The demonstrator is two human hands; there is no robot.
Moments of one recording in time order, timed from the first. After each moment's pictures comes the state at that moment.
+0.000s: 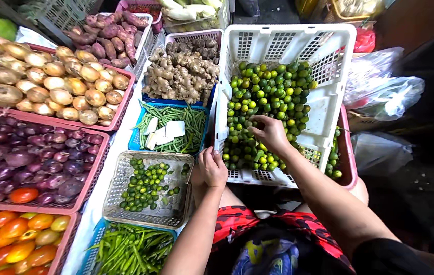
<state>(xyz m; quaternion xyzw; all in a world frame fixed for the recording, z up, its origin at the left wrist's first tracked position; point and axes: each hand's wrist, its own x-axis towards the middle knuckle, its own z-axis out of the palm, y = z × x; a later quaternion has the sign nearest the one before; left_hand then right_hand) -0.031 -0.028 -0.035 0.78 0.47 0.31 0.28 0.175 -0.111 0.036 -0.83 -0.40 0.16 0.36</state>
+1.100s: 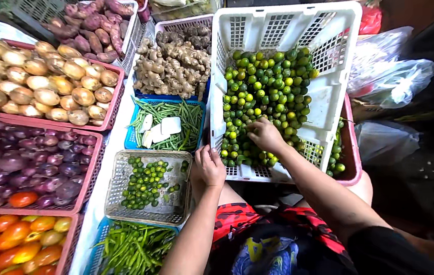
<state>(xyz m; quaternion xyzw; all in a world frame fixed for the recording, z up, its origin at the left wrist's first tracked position) -0.031 -0.030 -0.032 0.78 0.48 0.29 0.28 0.182 -0.118 -0.009 -0.86 -0.38 0.24 0.25</state>
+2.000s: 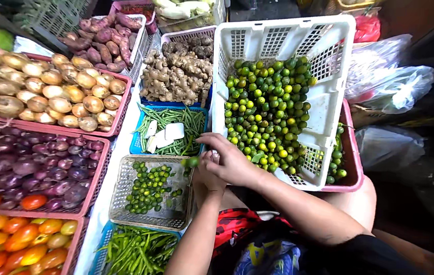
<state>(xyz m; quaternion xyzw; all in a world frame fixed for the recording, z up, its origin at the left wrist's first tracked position) -0.038 -0.033 -0.025 0.81 0.48 0.20 0.27 0.074 -0.077 0.103 -0.66 -0.52 0.30 0.45</state>
